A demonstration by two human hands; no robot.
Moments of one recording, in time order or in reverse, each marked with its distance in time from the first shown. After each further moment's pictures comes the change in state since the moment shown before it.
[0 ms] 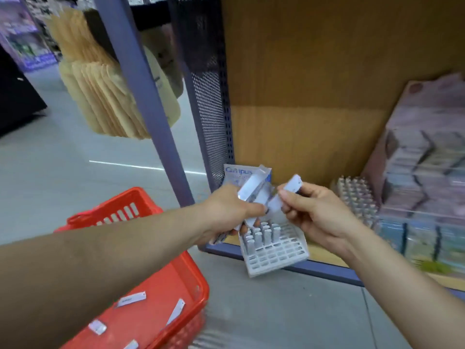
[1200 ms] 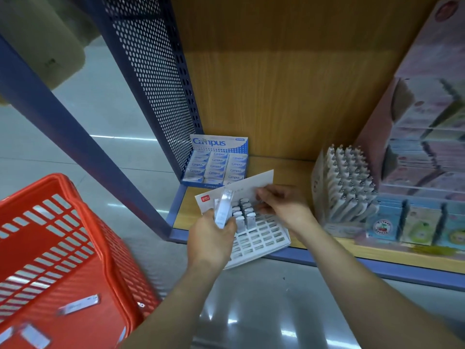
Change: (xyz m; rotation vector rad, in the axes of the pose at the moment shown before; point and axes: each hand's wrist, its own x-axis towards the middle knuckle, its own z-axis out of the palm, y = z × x) left_hand 0.094 -0.113 0.104 0.088 0.512 -0.177; right_hand 0.119 0.106 -0.107 -0.386 0.170 -0.014
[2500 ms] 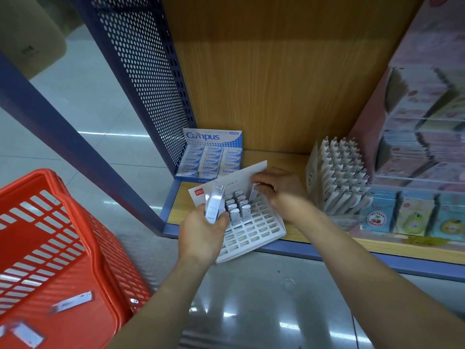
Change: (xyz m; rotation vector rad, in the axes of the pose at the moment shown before) left_hand -0.001 -0.004 -0.002 -0.052 0.005 0.005; right_hand 0.008 -0.004 -0.018 -0.757 -0.017 -0.518
